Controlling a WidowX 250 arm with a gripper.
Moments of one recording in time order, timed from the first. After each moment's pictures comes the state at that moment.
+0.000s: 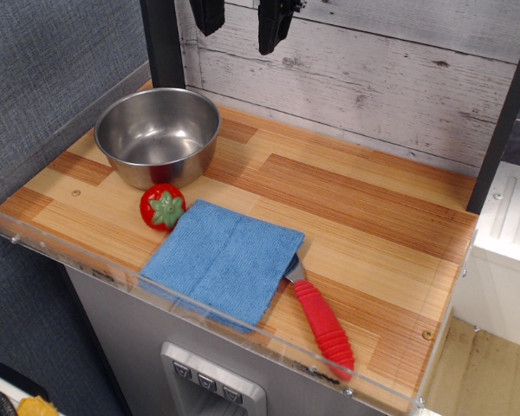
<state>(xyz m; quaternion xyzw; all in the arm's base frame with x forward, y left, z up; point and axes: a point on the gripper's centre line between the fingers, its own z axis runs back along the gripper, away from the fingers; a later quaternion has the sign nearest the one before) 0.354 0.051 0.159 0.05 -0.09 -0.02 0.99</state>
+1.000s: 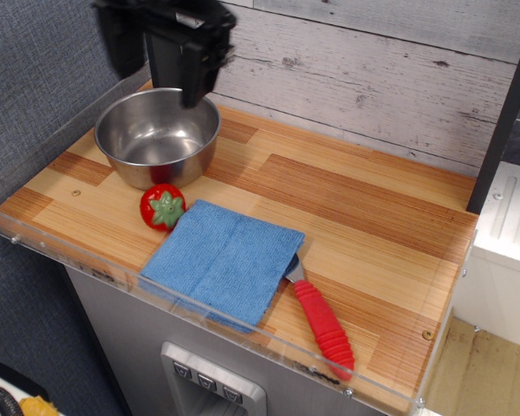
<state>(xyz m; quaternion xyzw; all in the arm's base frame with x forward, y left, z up) 0.258 0.059 0.168 0.09 -0.07 -0.01 0.99</state>
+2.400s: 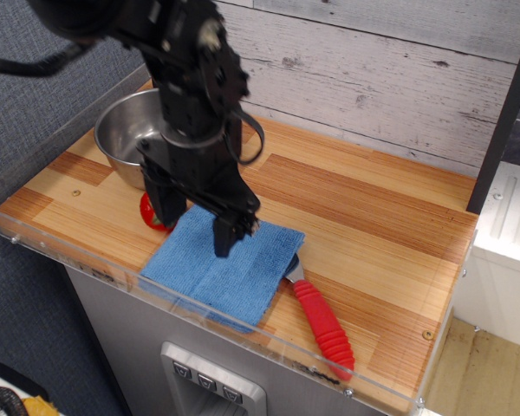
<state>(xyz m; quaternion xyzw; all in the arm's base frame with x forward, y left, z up) 0.248 0.030 0.050 0.07 -0.07 -0.06 0.99</state>
